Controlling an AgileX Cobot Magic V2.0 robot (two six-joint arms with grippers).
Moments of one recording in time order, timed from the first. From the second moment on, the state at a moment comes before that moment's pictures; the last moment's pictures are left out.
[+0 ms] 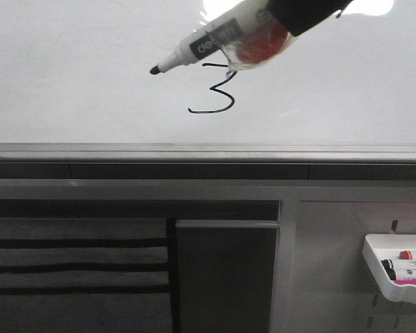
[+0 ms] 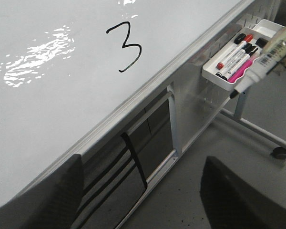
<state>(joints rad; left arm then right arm) -0.48 0.77 -0.70 -0.47 0.60 0.72 0.60 1.12 -1.03 0.54 0.84 -1.13</state>
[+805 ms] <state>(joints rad) -0.75 1.28 -1.07 -0.47 0.72 1.00 0.60 1.12 -1.03 0.54 0.79 -1.32</state>
